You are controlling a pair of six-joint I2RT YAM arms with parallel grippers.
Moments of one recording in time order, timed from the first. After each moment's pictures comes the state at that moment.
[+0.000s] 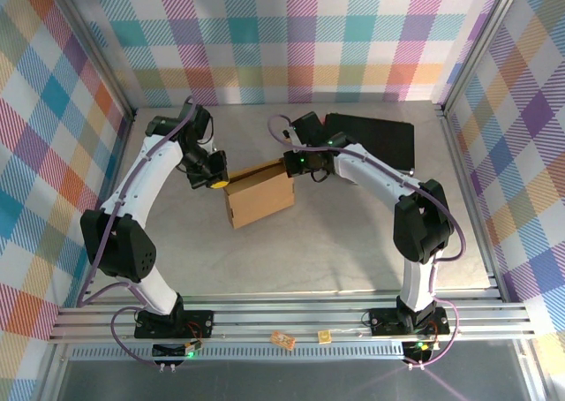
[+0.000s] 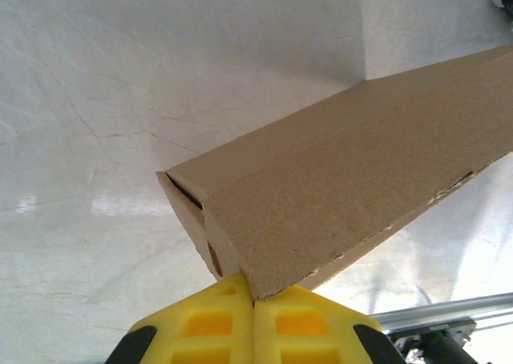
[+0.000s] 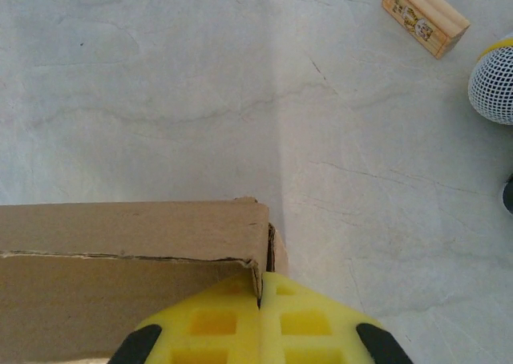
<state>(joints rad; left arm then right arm) -0.24 1.67 1.64 -1.31 0.31 -0.52 0.64 1.89 1.61 -0.65 -0.10 0.25</state>
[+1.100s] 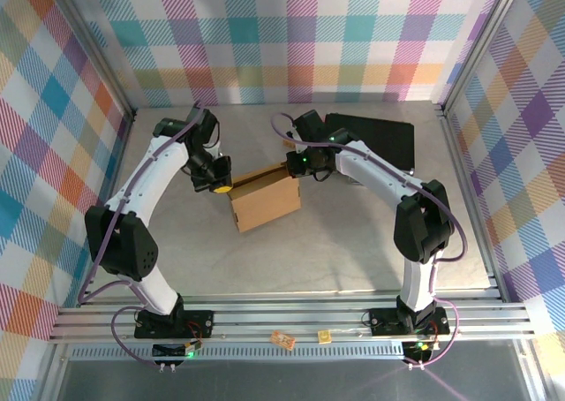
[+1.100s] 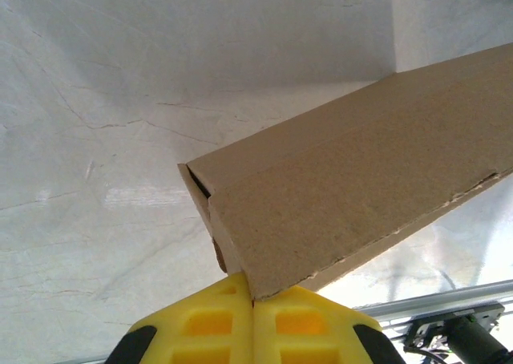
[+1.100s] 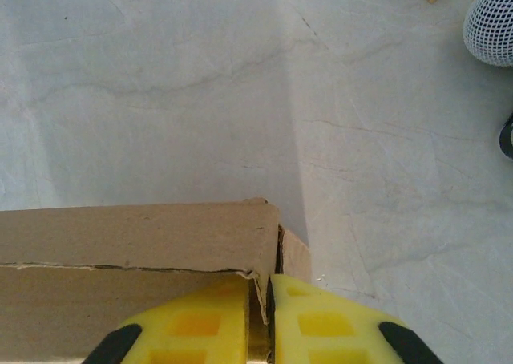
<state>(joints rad) -0.27 1.68 1.61 -1.32 0.29 -0.46 0.63 1.89 1.66 -0.78 -0.12 0.30</state>
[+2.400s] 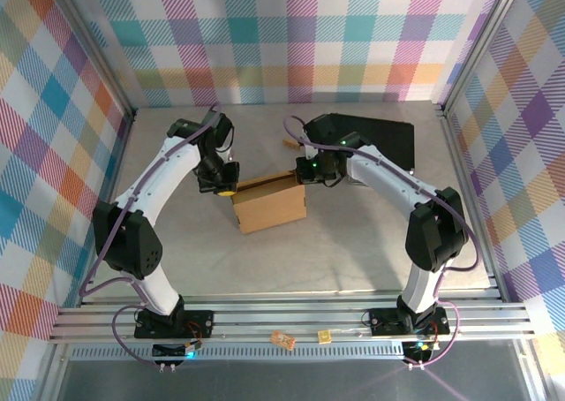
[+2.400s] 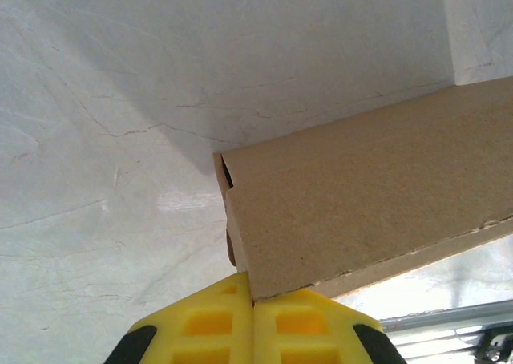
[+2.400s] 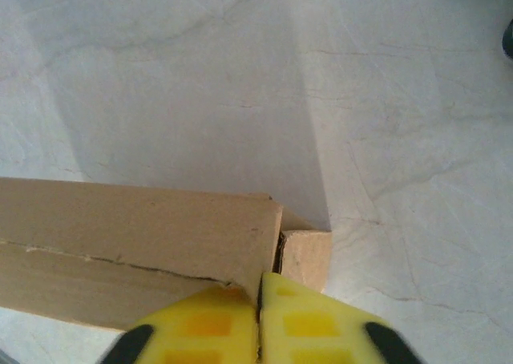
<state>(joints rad) -0.36 1.71 1.63 -1.34 0.16 -0.42 0.61 1.78 1.55 -0.82 -0.18 0.36</state>
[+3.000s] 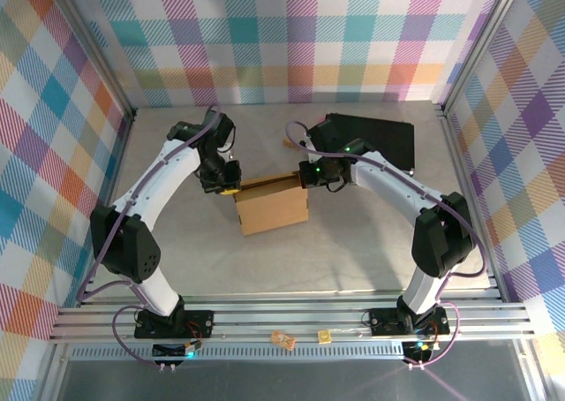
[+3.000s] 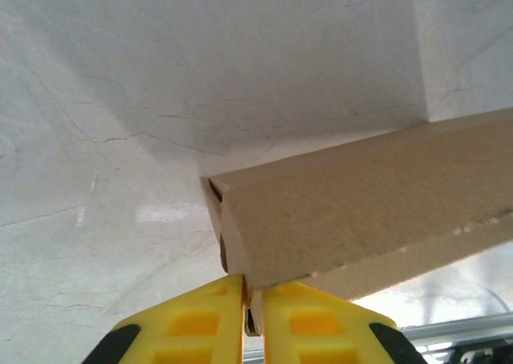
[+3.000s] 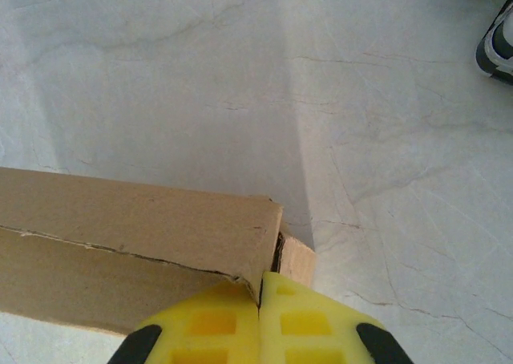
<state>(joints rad) -0.37 1.67 1.60 -1.28 0.18 -0.51 0.61 1.73 1.46 -0.75 -0.14 0.32</state>
